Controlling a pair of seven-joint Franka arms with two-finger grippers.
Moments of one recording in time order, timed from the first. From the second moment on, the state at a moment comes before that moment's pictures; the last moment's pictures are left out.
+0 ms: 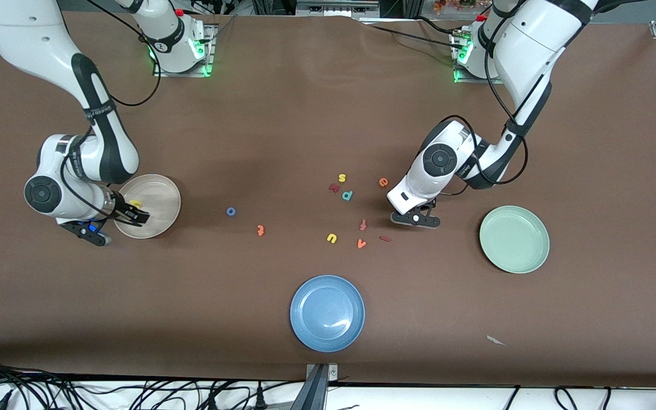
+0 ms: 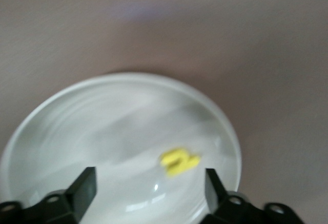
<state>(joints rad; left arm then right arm) -0.14 0.62 -0.36 -1.95 0.27 2.48 -0.53 0.08 0.49 -0.09 -1.92 -0.02 2.18 0.46</state>
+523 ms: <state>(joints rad) -0.11 0.57 -0.36 -1.86 0.27 2.31 -0.52 0.09 0.40 0.20 -1.92 -0.01 2.09 0.65</state>
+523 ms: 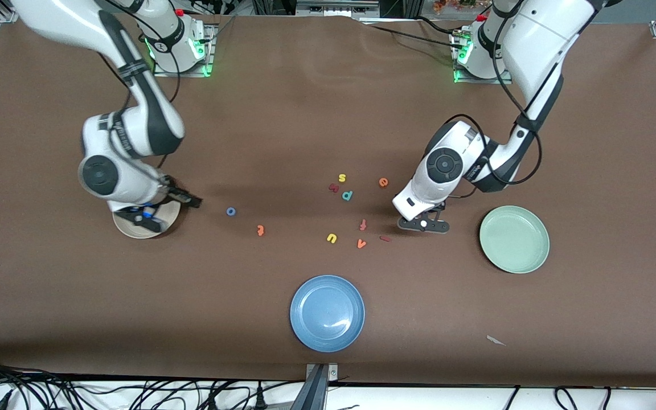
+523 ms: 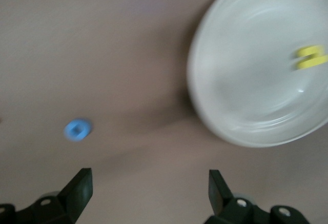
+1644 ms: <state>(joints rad) 0.23 0.54 -0.34 -1.86 0.51 2.25 0.00 0.09 0.41 0.33 -2.16 -0.16 2.67 0.37</state>
